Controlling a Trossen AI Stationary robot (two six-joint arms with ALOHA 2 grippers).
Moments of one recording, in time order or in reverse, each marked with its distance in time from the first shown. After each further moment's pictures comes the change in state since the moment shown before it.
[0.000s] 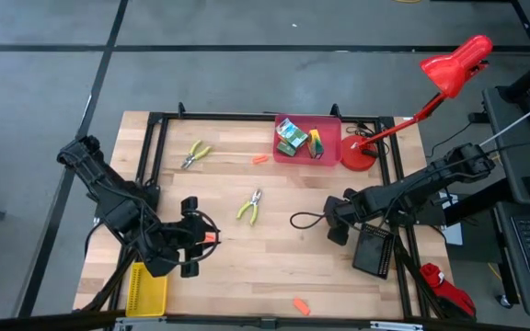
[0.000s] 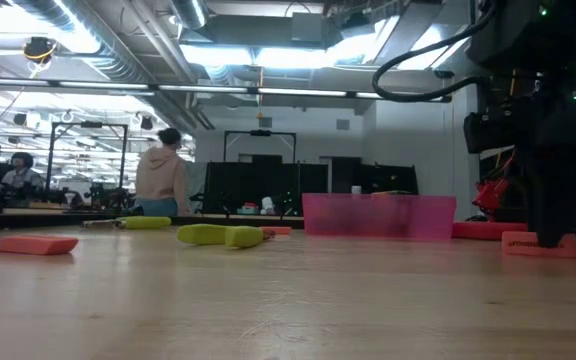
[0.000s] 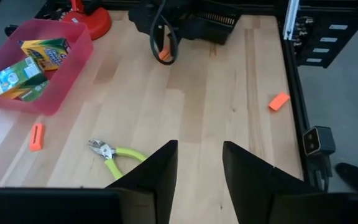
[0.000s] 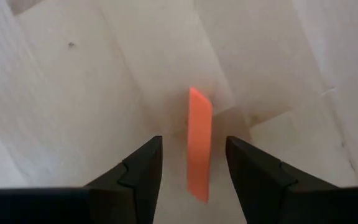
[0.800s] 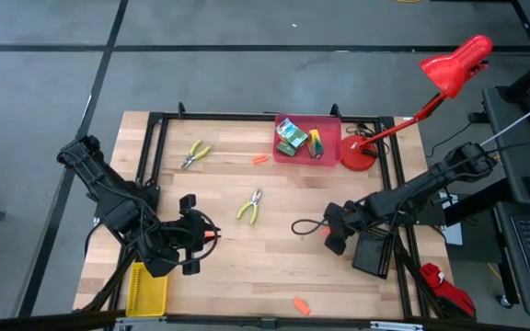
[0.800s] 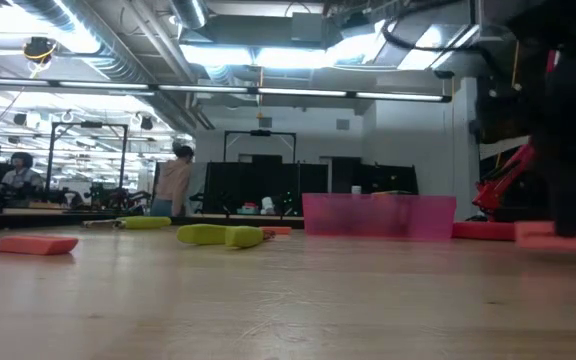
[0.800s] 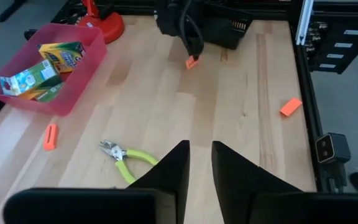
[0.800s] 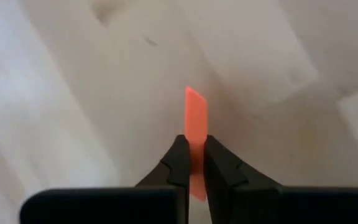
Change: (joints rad) left arm -0.008 0.000 0.000 -0.021 -0.051 -0.022; right arm 0.106 -0.023 0.002 0.104 -0.066 0.242
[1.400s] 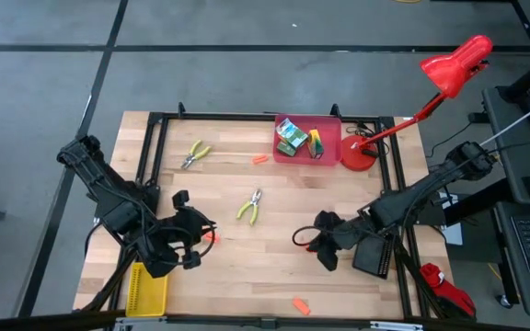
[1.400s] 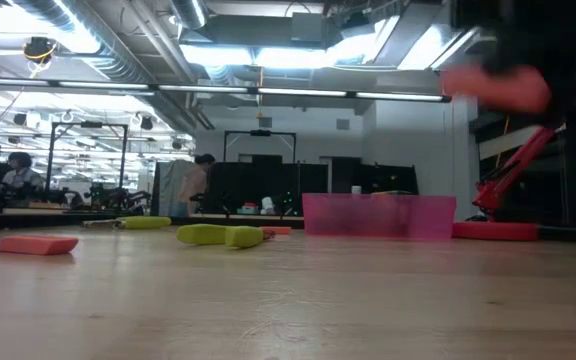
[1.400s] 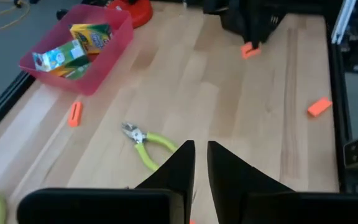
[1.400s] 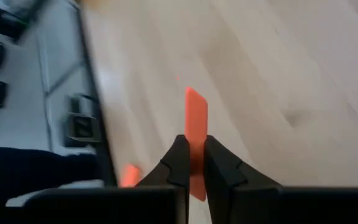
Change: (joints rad) left arm -0.013 0.000 0.000 -0.131 -0.058 -0.165; right arm 0.112 -0.005 0.167 0.277 0.122 0.029
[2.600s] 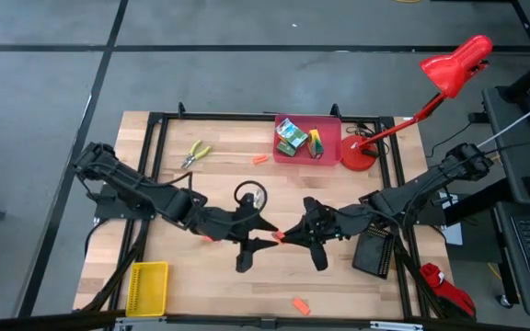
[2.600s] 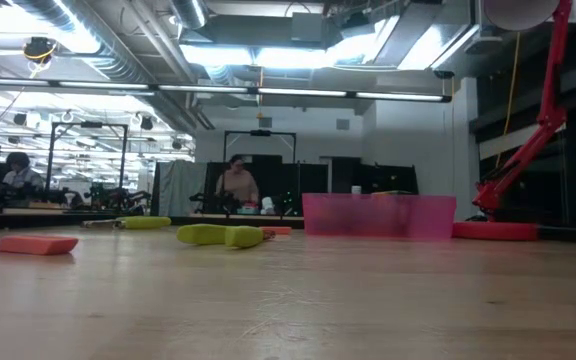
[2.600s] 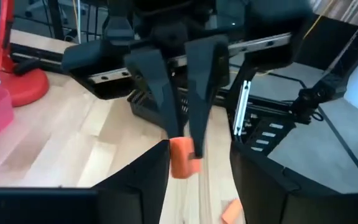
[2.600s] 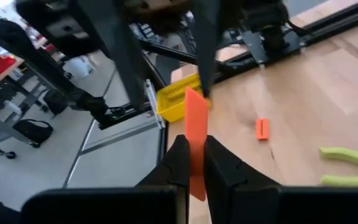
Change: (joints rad) left arm 0.336 0.179 0.000 0.834 0.435 0.425; right arm -0.056 0.045 0.291 0.222 0.121 -0.415
